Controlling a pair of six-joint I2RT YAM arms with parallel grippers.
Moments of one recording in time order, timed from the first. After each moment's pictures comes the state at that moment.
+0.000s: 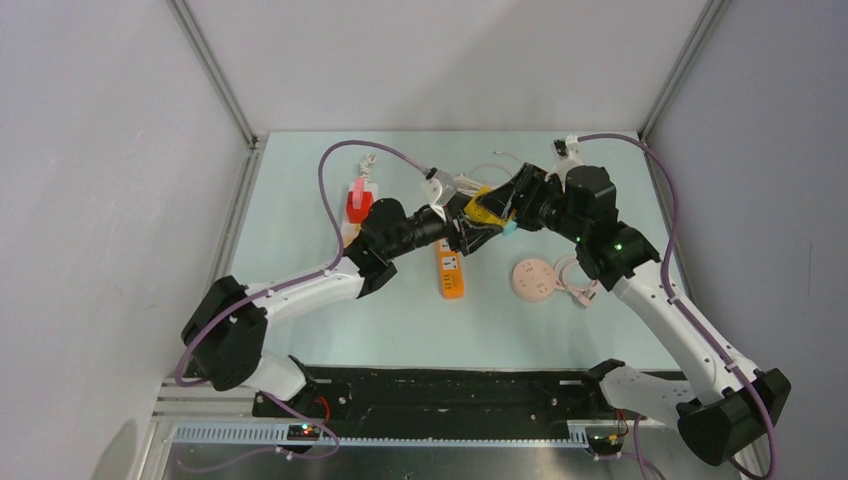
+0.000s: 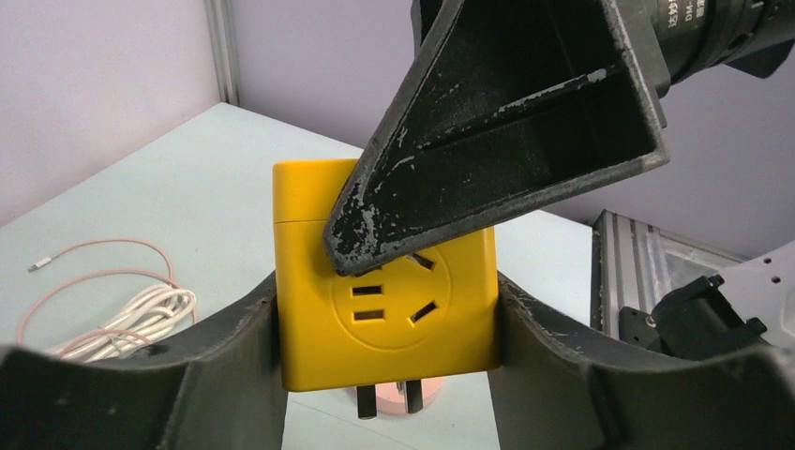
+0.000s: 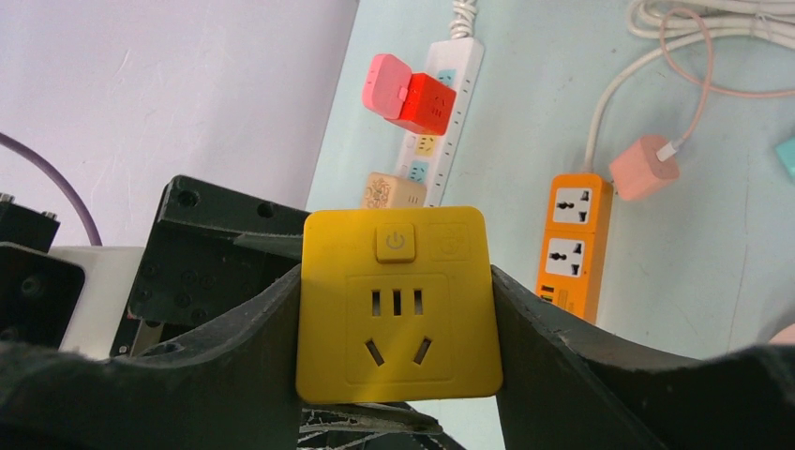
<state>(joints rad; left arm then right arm) -0.81 1.46 0.92 0.69 0.40 -0.21 0.49 1.08 1.11 -0.30 -0.21 0.77</state>
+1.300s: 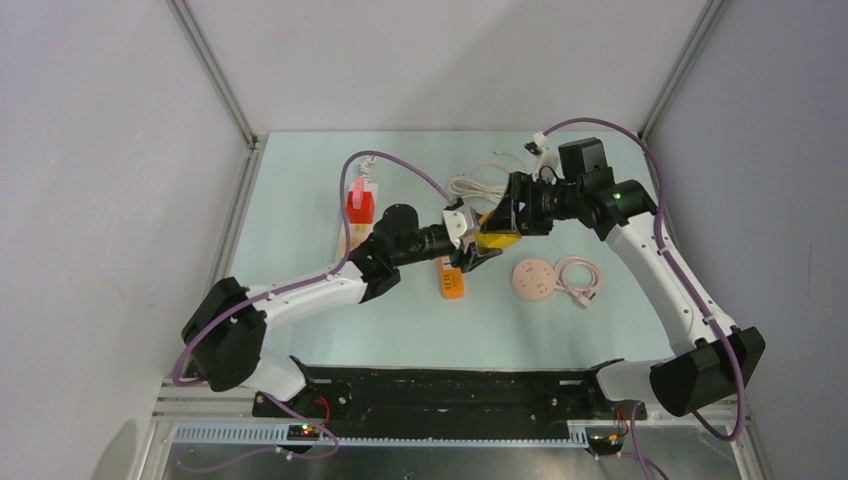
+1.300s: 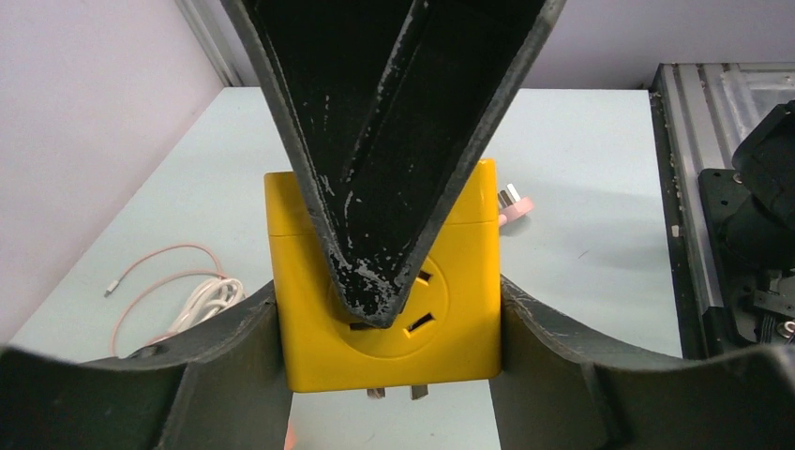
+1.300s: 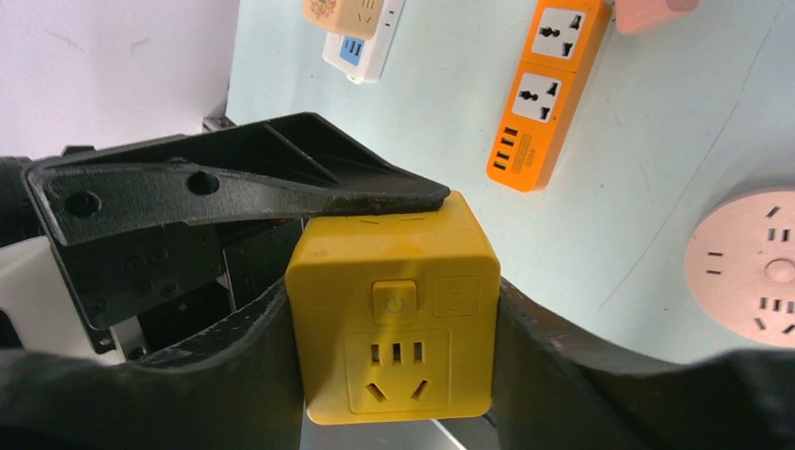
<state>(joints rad) -0.86 1.45 0.92 0.52 0.45 0.19 0.36 1.32 1.40 -0.85 -0.59 0.41</state>
